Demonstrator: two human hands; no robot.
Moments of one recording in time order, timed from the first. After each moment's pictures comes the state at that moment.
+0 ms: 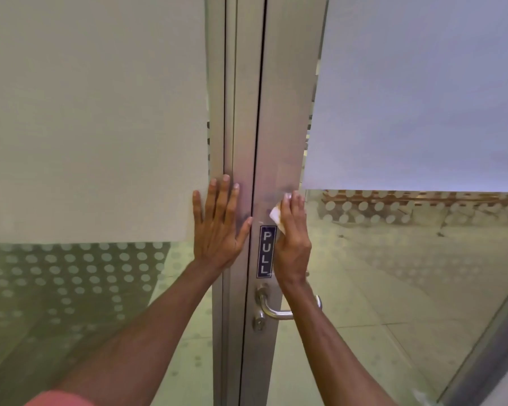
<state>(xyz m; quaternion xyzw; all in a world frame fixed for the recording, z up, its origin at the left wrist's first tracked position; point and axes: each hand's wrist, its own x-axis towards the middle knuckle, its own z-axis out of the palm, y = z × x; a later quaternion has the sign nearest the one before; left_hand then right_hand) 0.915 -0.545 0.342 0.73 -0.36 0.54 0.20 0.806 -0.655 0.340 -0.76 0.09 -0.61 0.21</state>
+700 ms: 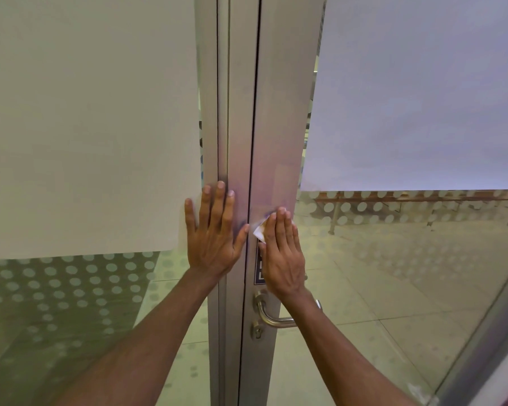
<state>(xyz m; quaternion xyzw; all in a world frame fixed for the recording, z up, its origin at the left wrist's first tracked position) 0.928 -0.554 0.332 0.69 -0.36 0.59 0.21 0.829 -0.682 0.293 -0.85 0.08 -0.52 -0.05</state>
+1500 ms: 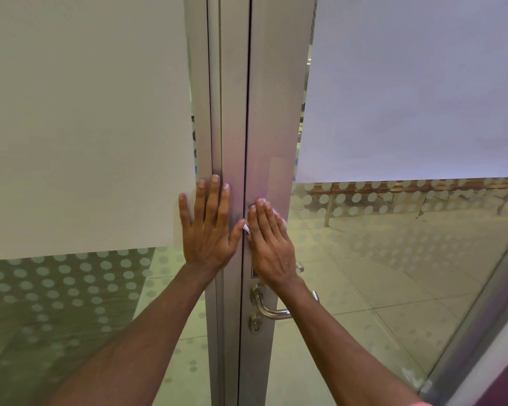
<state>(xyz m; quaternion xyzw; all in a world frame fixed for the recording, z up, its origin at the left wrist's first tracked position) 0.927 -0.552 0.333 0.69 -0.36 0.59 0.21 0.839 -0.680 0.298 -0.85 0.04 -0.52 -0.08</state>
